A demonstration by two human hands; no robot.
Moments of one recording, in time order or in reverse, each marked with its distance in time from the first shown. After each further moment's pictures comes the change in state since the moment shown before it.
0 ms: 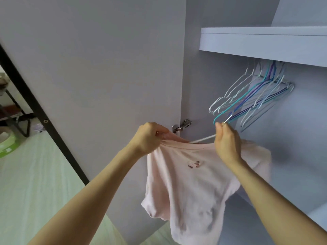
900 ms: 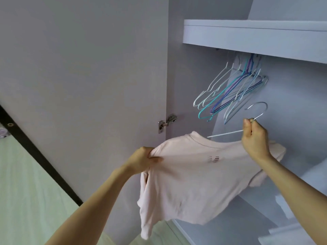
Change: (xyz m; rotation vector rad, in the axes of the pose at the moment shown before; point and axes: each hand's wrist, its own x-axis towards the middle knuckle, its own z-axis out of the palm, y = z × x) left_hand -0.003 -0.061 0.073 -0.151 -0.378 -0.124; right_hand 0.001 0.079 -0.059 0.003 0.044 0.105
